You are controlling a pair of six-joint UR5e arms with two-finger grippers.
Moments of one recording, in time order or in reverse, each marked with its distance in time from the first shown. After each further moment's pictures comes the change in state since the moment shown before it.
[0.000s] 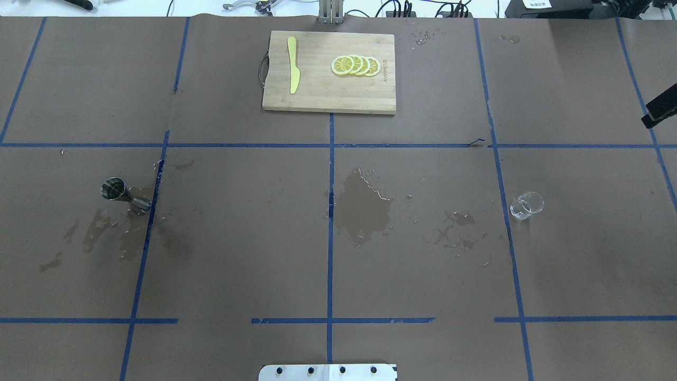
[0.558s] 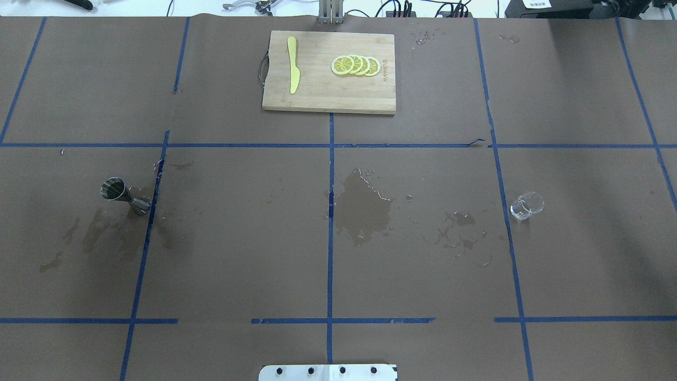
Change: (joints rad) left arm -0.035 0.141 0.064 -0.060 -0.019 -0.039; right arm 0.129 -0.127 -0.061 0.016 0.034 -0.102
